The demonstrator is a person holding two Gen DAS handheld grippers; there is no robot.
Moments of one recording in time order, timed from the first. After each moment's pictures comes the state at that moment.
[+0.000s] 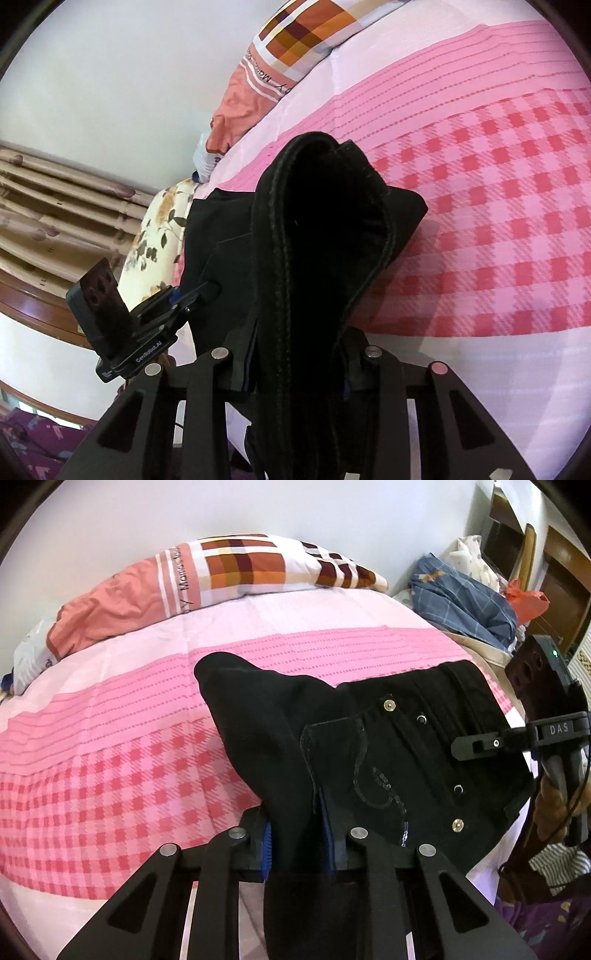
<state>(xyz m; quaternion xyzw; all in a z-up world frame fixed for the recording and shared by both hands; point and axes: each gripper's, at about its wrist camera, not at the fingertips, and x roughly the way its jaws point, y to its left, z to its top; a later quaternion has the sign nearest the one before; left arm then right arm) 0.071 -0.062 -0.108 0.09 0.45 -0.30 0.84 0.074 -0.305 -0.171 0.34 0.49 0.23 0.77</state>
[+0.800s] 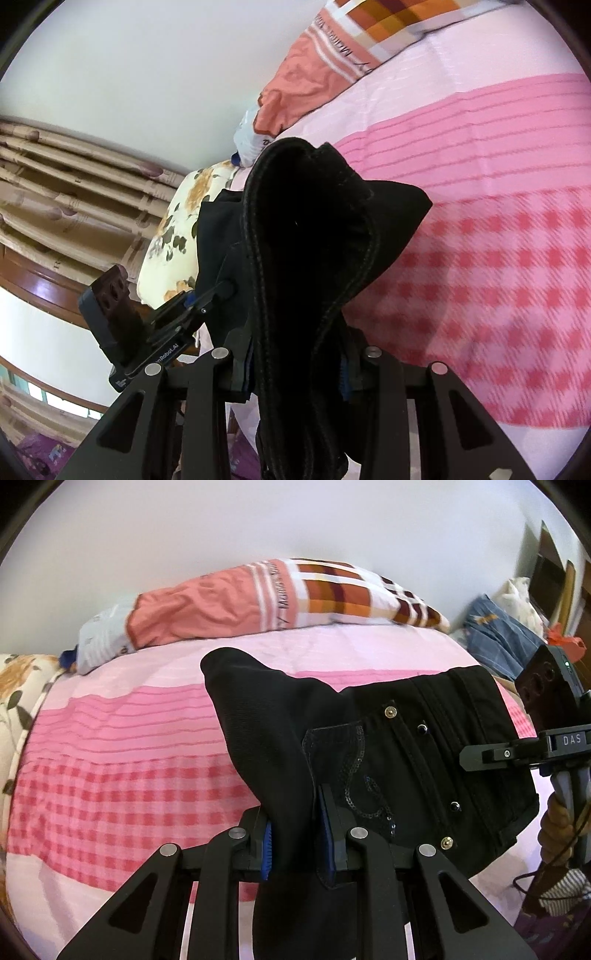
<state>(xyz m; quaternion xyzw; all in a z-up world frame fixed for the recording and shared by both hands) 0.105 0.040 -0.083 0.05 0.43 -0.21 0.88 0.150 -0.191 -0.146 0.32 0.49 0.30 0.75</state>
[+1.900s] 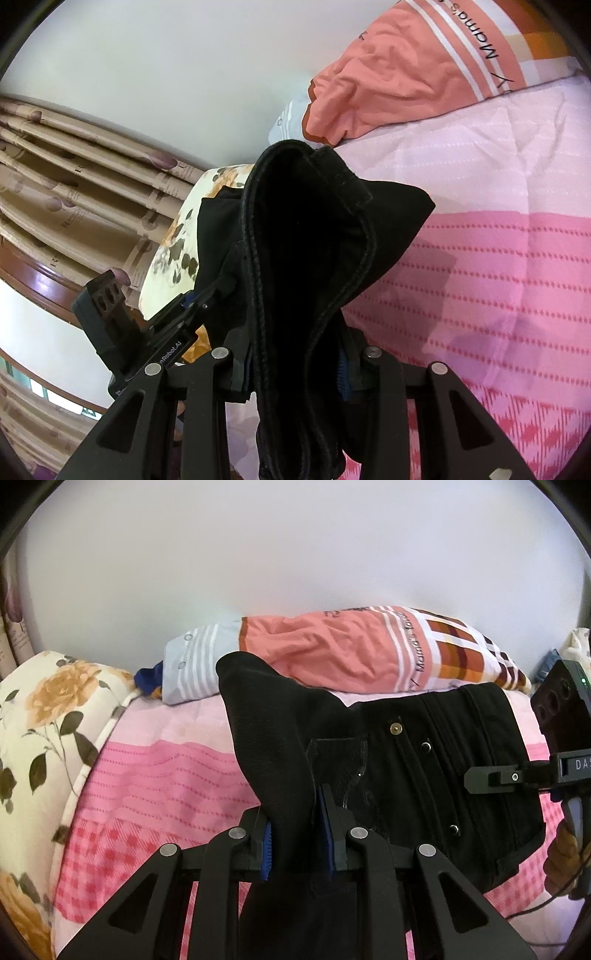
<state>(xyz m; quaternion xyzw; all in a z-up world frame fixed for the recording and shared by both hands) 0.232 0.164 -0.070 0.04 0.39 -0.11 0.92 0.290 -0.065 -0.131 0.29 0.48 0.35 0.75</state>
